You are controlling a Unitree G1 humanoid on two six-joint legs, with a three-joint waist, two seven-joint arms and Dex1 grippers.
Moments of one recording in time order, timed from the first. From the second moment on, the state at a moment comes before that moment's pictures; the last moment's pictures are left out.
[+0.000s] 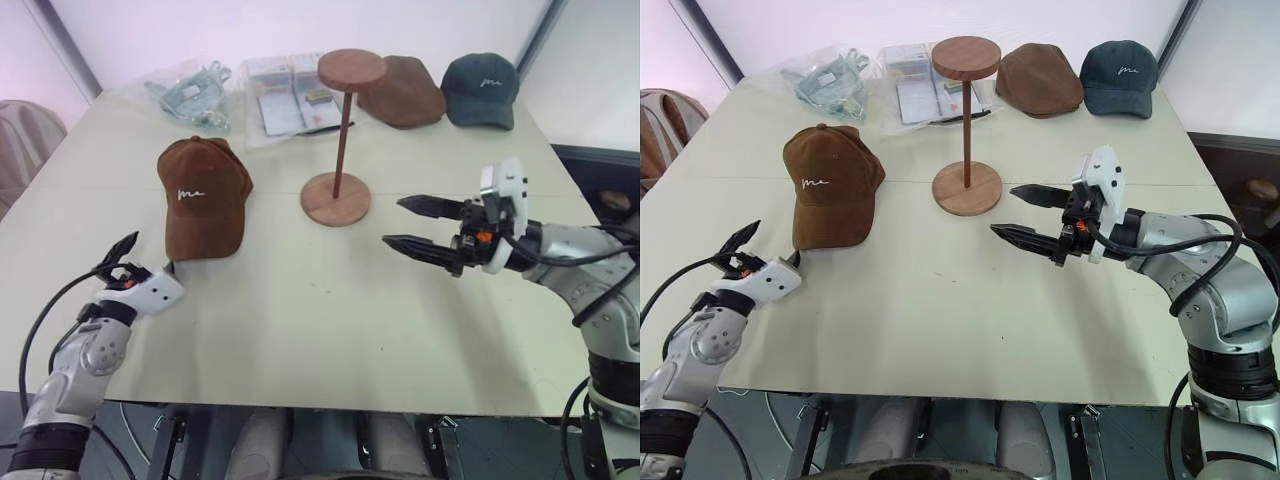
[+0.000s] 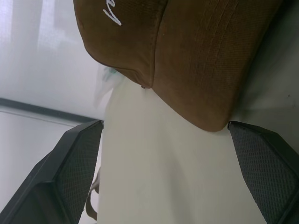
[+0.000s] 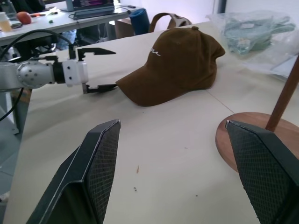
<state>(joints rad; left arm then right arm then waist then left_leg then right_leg) 0.01 0.67 0.13 0.18 0.51 -0.30 -0.02 -0.39 -0.74 -0.17 -0.41 0.73 0.74 0.88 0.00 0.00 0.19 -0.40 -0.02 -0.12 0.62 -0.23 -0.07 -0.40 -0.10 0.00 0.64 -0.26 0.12</state>
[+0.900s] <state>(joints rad) -0.28 0.58 -0.02 0.51 0.55 -0.31 0.12 -0.37 -0.74 -0.17 -0.38 0.69 0.67 0.85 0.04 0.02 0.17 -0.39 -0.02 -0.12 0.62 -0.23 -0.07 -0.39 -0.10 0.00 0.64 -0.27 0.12</state>
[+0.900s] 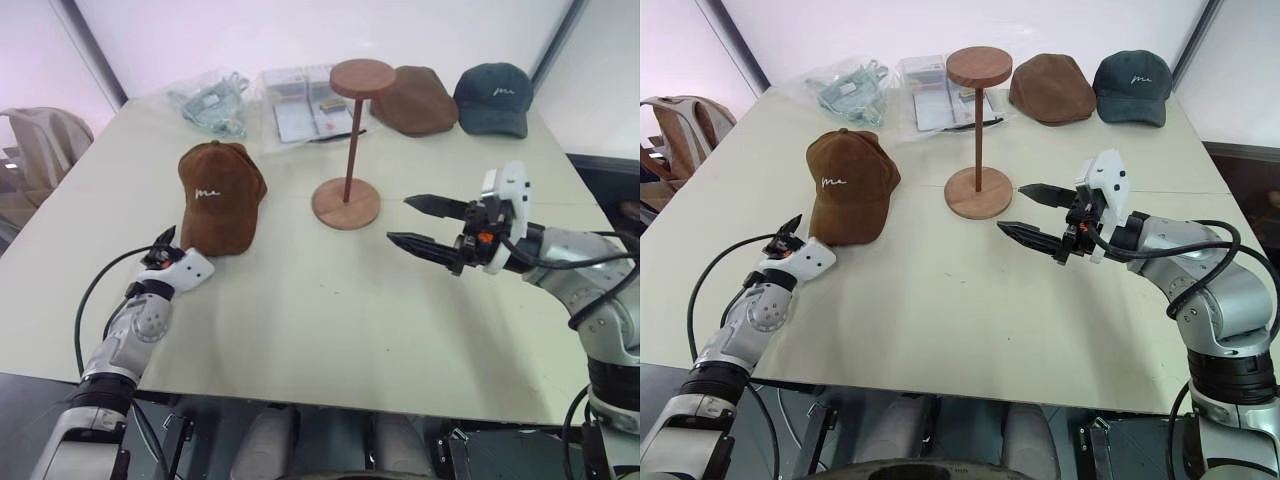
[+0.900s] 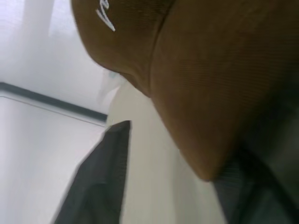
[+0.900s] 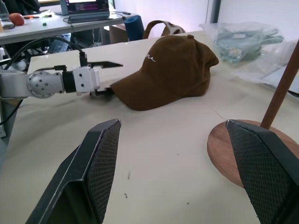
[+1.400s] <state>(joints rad) -0.17 0.41 0.00 0.24 0.66 -0.06 0.40 -0.39 -0.72 -0.14 -0.38 0.69 0.68 0.82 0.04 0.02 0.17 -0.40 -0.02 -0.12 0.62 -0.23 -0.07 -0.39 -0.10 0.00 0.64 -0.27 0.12</state>
